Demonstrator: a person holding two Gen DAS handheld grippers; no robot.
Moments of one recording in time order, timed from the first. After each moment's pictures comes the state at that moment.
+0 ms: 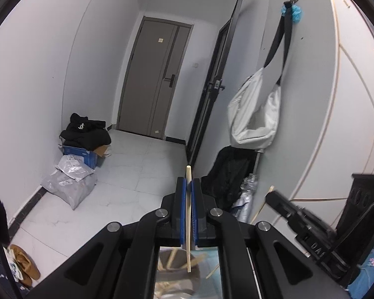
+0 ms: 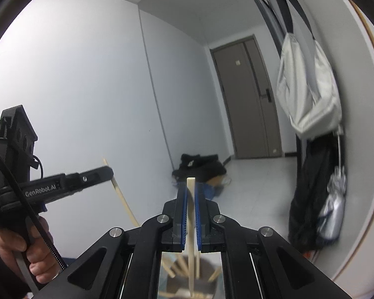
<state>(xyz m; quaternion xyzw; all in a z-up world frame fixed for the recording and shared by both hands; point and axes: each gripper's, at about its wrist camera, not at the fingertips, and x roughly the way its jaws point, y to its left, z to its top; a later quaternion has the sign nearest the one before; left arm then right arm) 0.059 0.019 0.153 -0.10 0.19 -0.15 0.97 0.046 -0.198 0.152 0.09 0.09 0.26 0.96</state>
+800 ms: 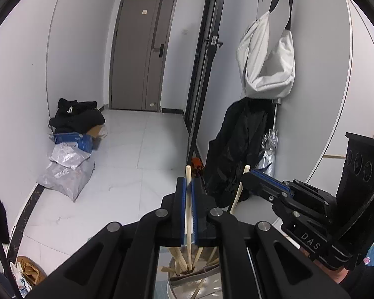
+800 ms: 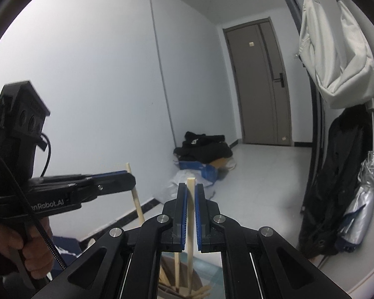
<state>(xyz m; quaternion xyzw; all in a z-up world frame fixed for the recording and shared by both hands) 0.121 0.008 0.076 -0.04 0.27 -0.18 0.95 0.134 -0.166 0.065 0.04 0.14 0.28 0.95</state>
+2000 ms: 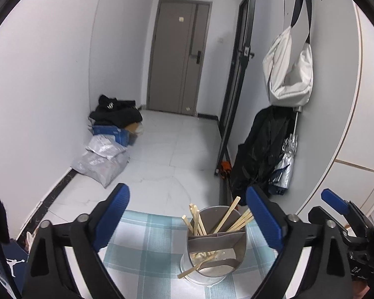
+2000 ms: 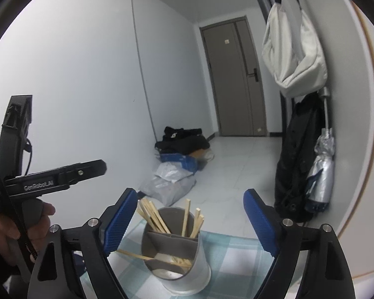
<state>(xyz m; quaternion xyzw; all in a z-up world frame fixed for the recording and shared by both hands) 0.047 0.019 0.092 -0.06 0.25 -0.06 0.97 0.034 -0.197 0.072 0.06 0.16 0.21 0.96</state>
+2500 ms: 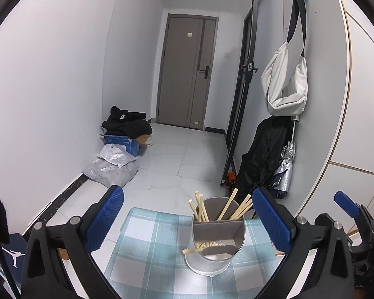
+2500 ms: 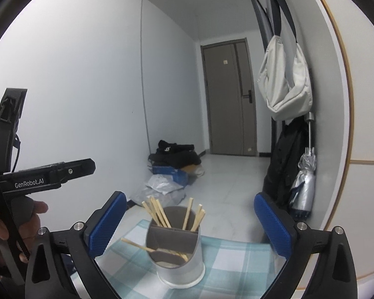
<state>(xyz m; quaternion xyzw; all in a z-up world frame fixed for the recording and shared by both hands) -0.004 0.026 0.087 -0.07 0.21 -0.04 0.98 -0.030 -0.192 0.073 0.02 0.10 0.18 0.98</state>
